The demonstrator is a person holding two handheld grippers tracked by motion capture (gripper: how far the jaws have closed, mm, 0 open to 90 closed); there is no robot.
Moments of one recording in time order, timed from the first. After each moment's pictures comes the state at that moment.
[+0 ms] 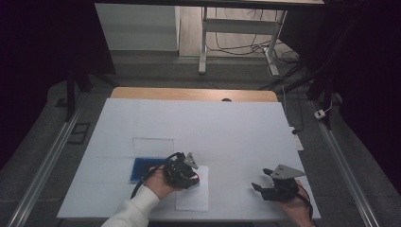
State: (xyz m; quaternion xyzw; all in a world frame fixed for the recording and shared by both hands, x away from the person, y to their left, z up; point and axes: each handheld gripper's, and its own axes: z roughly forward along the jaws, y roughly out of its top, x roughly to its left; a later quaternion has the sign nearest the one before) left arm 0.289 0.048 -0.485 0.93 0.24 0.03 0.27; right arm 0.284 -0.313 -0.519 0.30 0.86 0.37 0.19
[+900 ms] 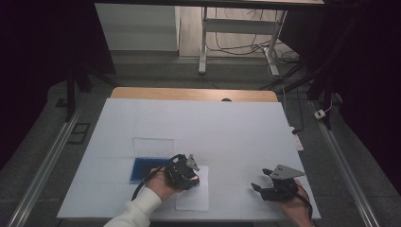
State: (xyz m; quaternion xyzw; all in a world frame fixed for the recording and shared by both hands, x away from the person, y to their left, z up) left arm 0.287 0.044 -0.490 0.93 0.24 0.04 0.26; right arm 0.283 -0.312 -0.518 0.30 0.86 0.37 0.19
